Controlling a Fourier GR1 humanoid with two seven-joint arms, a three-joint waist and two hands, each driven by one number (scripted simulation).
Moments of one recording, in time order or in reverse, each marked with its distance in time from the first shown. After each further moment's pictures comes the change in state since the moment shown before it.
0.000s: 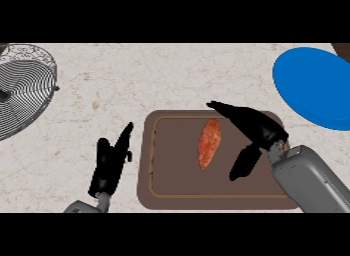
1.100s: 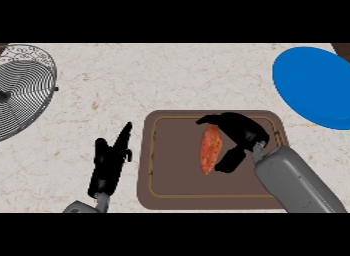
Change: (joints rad) left arm 0.000 0.012 -0.011 -0.008 0.025 0.025 -0.006; right arm -0.022 0.078 0.038 0.135 0.075 0.009 -0.044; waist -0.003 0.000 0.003
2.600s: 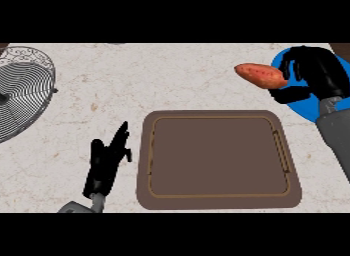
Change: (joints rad) left arm 0.000 0.042 -0.015 -0.014 0.012 0.016 -0.006; right arm -0.149 -0.214 -0.313 0.150 0.232 -0.482 -0.214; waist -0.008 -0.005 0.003
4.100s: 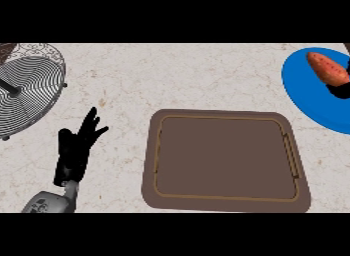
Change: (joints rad) left arm -0.034 0.100 0.134 -0.002 -0.034 0.010 -0.036; right arm -0.228 -0.159 -0.274 0.769 0.023 0.005 -0.246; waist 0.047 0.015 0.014
